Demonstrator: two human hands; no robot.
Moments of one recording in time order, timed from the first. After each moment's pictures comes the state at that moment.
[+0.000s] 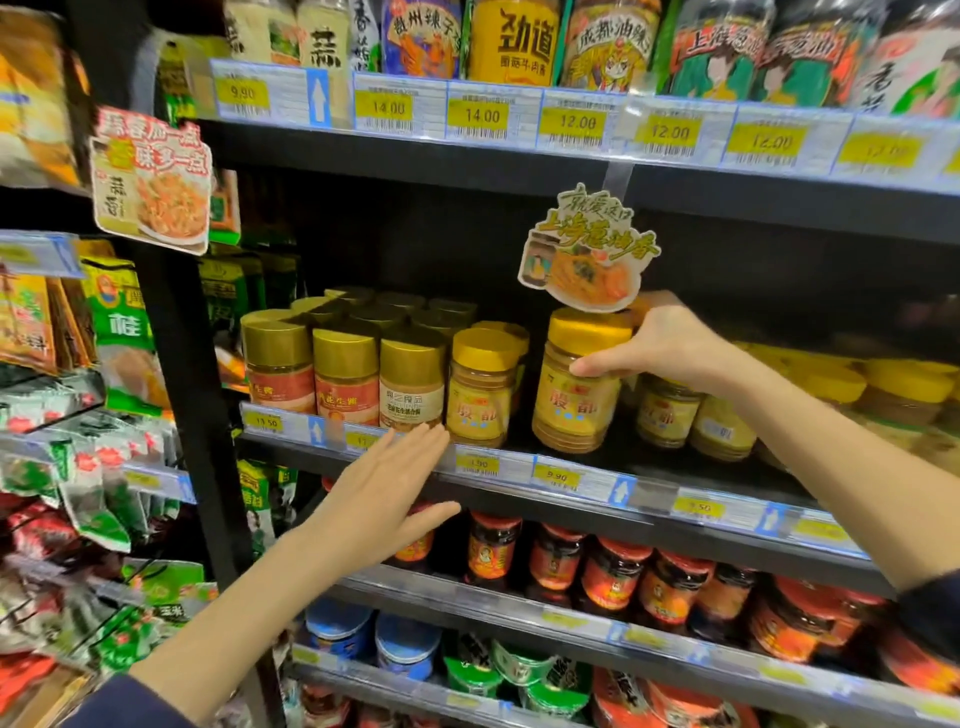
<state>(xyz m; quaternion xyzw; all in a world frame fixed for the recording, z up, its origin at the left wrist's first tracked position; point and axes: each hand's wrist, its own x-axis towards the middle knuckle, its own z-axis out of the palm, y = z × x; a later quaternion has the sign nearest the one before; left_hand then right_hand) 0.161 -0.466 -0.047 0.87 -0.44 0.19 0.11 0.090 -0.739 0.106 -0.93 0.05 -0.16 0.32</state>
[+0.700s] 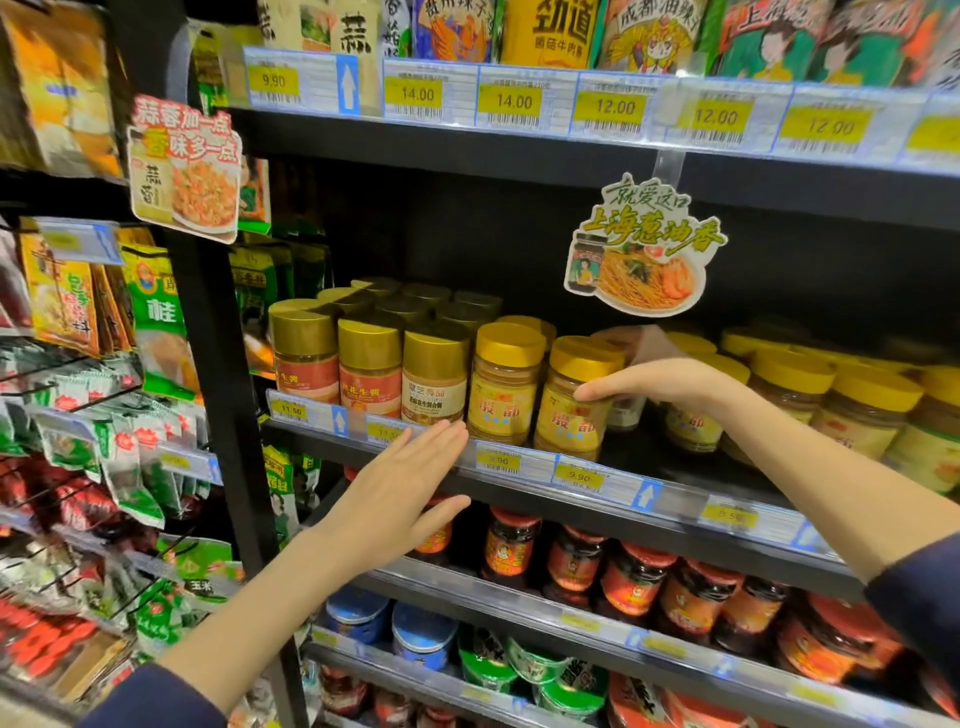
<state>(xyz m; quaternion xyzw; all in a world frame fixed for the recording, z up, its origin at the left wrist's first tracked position) 0.164 -0.463 -0.057 0.86 -0.46 0.21 0.09 0.126 -0.747 0.070 -0.92 0.06 -0.07 0.38</state>
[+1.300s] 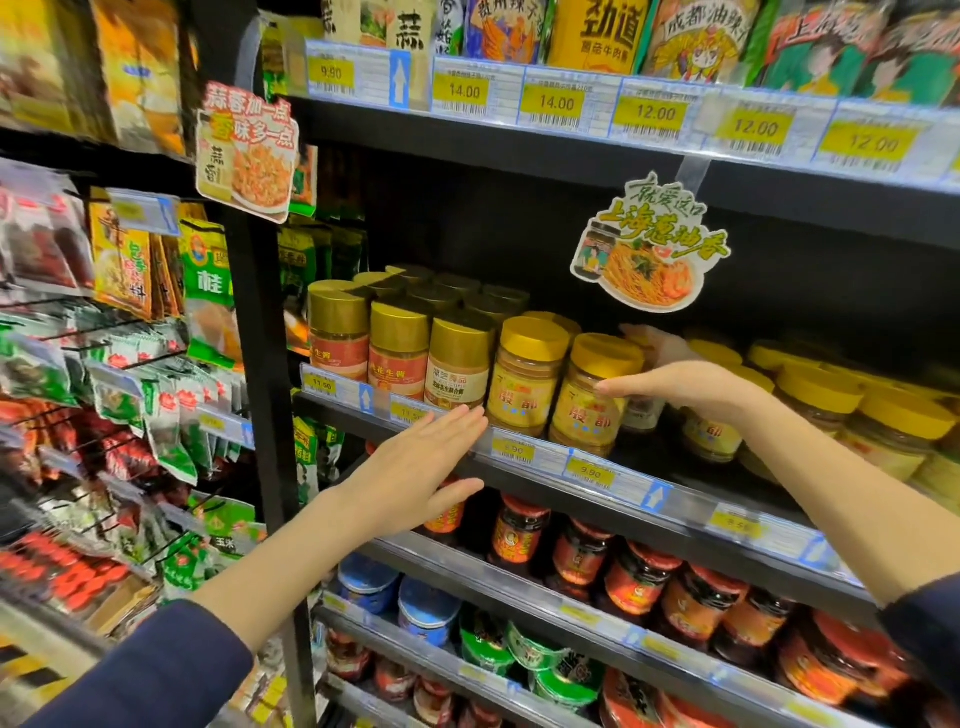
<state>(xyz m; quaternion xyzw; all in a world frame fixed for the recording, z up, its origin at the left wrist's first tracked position) 0.156 -0.464 -0.045 0.88 -0.44 0.14 0.11 0.116 -0.737 0.077 -0.93 0.06 -0.04 0.35</state>
